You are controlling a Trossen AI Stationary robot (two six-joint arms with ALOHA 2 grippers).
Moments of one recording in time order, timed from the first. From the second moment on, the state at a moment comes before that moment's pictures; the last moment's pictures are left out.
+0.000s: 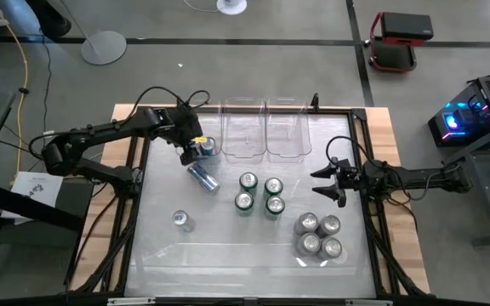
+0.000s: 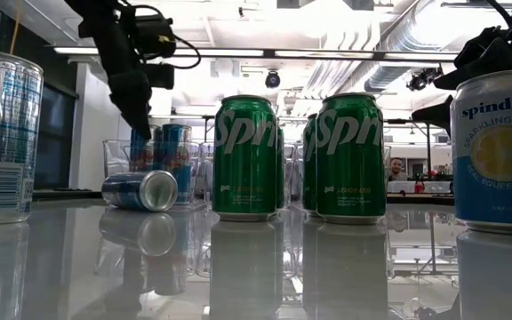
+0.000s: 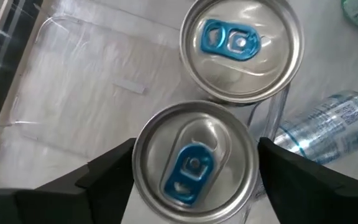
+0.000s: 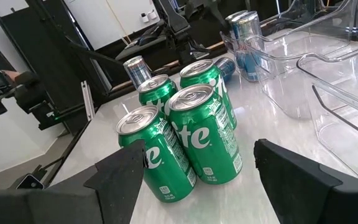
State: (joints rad) left arm 0.54 1.29 0.95 -0.82 0.01 0.21; right arm 0.03 0.14 0.02 -0.02 0.01 0.38
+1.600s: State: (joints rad) left arm -0.65 1.52 1.28 -1.27 -0.19 -0.23; right arm 0.03 0.14 0.02 -0.02 0.01 0.38
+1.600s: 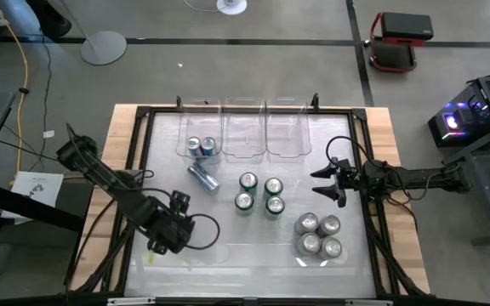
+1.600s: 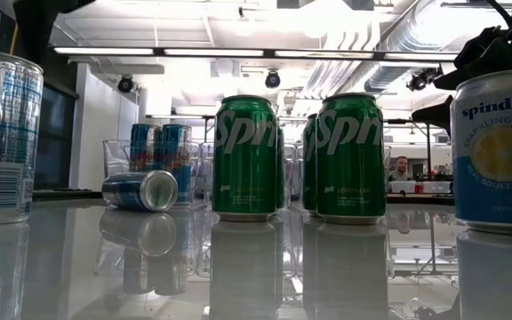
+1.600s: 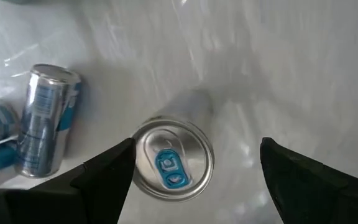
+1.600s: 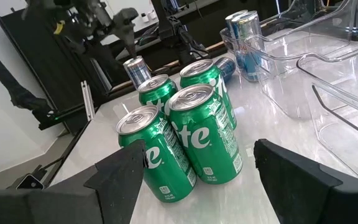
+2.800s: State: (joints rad) left arm -0.62 1.55 1.36 -1.28 -0.22 -0.29; right arm 0.03 0.14 0.02 -0.02 0.01 0.38
